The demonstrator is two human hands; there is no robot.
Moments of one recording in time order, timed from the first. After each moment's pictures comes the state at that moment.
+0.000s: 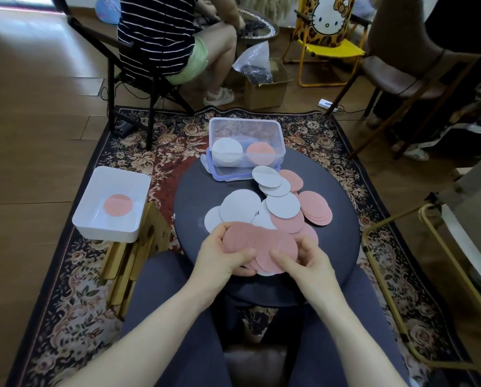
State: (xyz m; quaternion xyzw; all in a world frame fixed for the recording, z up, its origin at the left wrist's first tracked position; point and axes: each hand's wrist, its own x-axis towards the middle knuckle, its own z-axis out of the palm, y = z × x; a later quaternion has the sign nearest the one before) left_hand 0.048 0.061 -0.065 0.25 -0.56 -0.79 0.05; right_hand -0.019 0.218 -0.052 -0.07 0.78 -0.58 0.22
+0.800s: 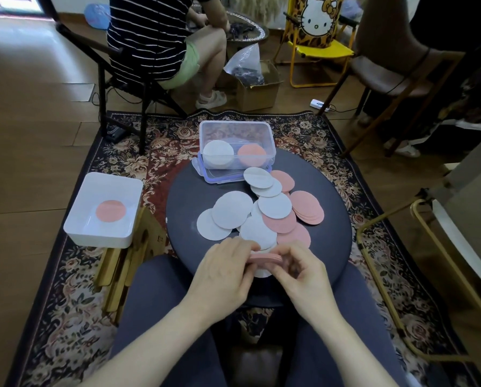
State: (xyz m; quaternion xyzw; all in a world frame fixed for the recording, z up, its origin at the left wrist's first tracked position) left_hand 0.055 0.073 -0.080 0.00 -0.95 -0.29 0.15; right_hand -0.011 0.228 -0.061 -0.20 0.82 -0.53 0.13
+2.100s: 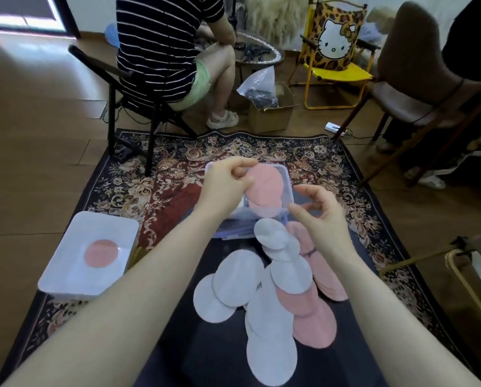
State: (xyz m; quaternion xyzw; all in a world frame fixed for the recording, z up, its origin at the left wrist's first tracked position) left_hand -0.155 -0.047 -0.019 0.19 -0.78 -0.56 0.20; right_hand -0.205 0.142 -0.036 -0.19 0.81 -0.55 0.07
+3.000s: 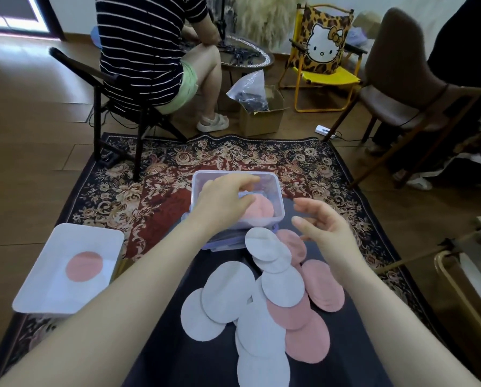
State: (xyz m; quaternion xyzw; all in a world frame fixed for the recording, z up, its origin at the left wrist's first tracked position) left_hand -0.162 -0.042 -0.023 0.11 -0.91 -0.39 0.10; right_hand -0.213 0.166 -0.038 -0.14 0.74 -0.63 0.17
